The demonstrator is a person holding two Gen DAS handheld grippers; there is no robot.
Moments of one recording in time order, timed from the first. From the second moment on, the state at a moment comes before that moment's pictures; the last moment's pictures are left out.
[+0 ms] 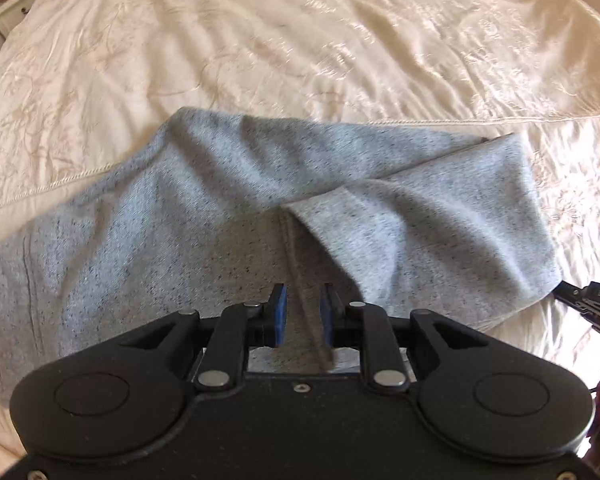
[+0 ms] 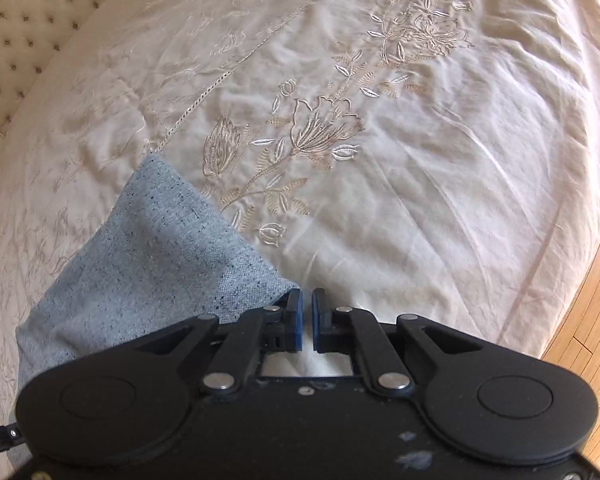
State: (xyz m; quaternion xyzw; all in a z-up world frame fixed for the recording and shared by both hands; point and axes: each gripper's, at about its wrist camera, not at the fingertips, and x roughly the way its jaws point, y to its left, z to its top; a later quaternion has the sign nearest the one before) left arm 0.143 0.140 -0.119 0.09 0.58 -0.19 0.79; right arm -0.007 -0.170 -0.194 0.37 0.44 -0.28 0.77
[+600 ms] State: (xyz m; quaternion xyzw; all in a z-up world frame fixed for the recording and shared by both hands) left arm 0.184 0.177 -0.175 0.06 0.63 -0.09 0.77; right arm 0.046 -0.114 -0.142 0.19 0.43 -0.15 0.87
